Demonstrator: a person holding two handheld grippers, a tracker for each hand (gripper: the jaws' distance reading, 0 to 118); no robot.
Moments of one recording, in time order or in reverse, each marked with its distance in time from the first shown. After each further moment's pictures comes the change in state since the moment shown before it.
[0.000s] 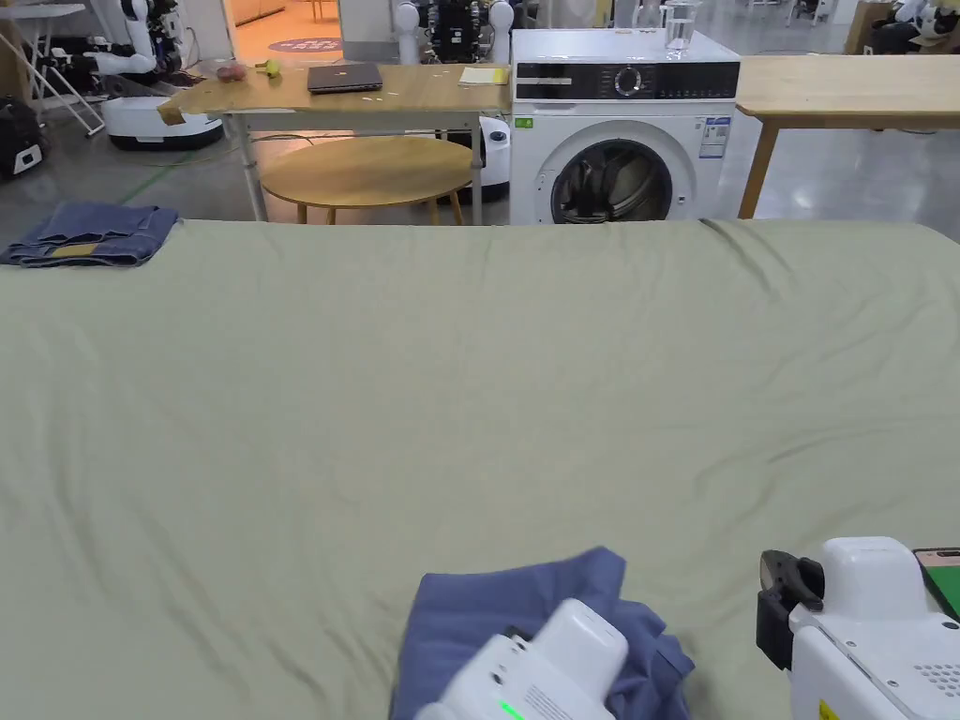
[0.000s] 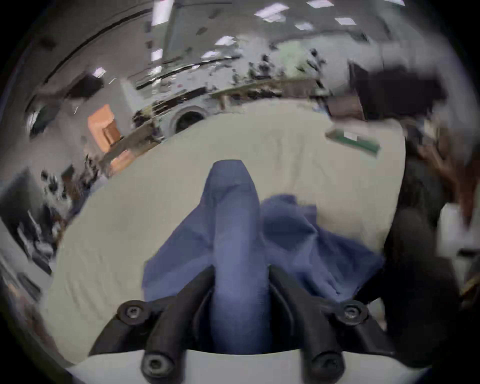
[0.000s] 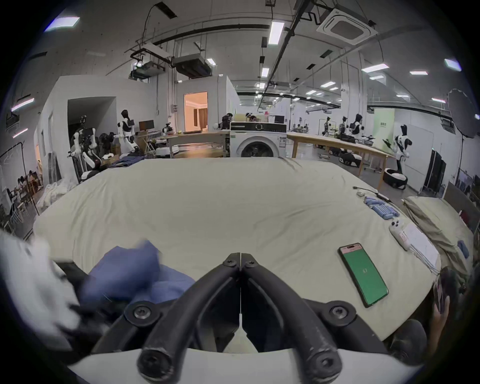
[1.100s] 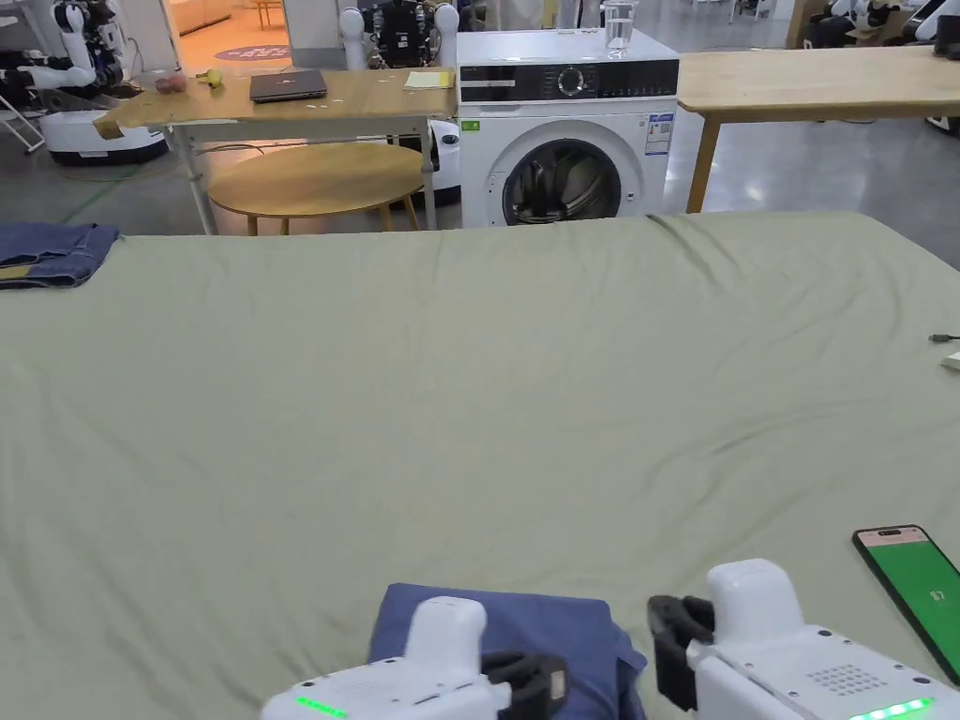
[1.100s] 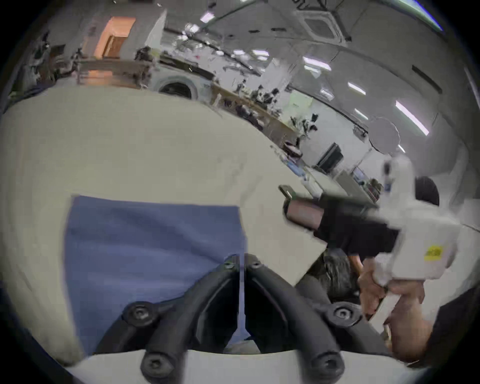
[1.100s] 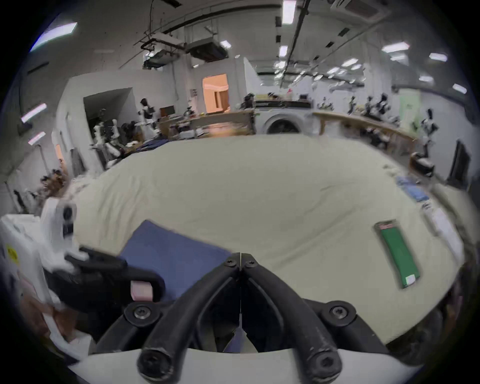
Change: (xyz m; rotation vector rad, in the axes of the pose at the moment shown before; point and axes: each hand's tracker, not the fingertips) left arm -0.080 -0.035 0.024 0.170 -0.497 0.684; right arm -0.017 -0.018 -0.012 -0.177 0.254 -0.029
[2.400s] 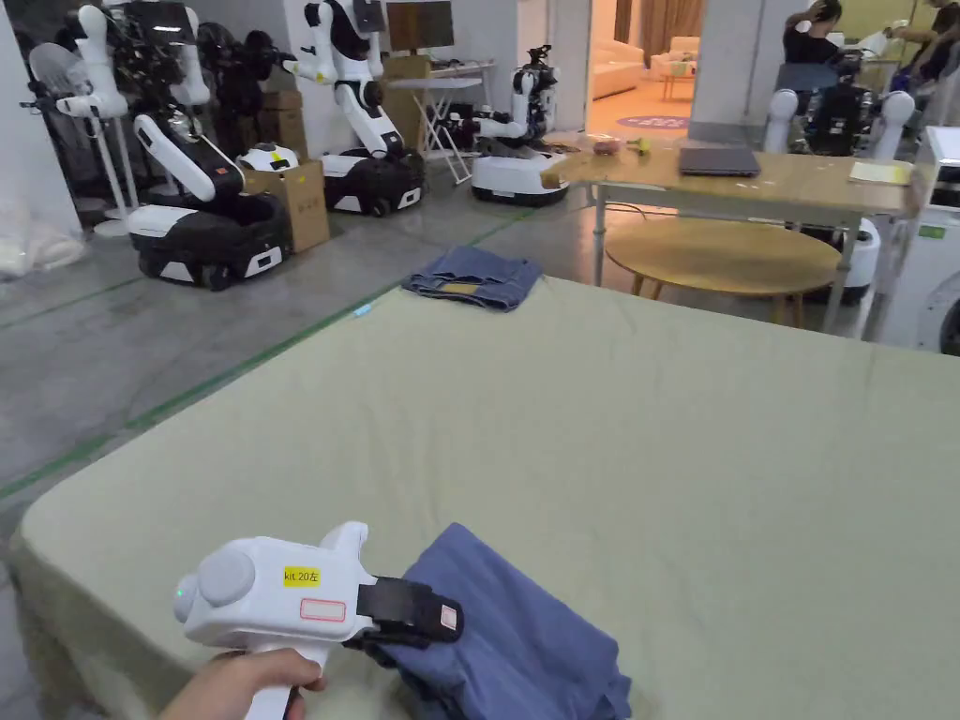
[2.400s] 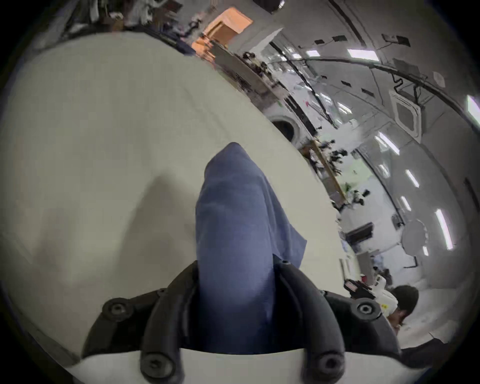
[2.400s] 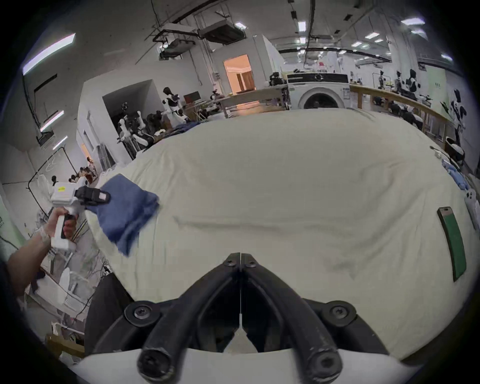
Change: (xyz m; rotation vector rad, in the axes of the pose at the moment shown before) left arm -0.370 0.036 0.276 0.114 0.234 0.501; right arm -0.059 0.002 -0.059 -0.096 0.144 -0.006
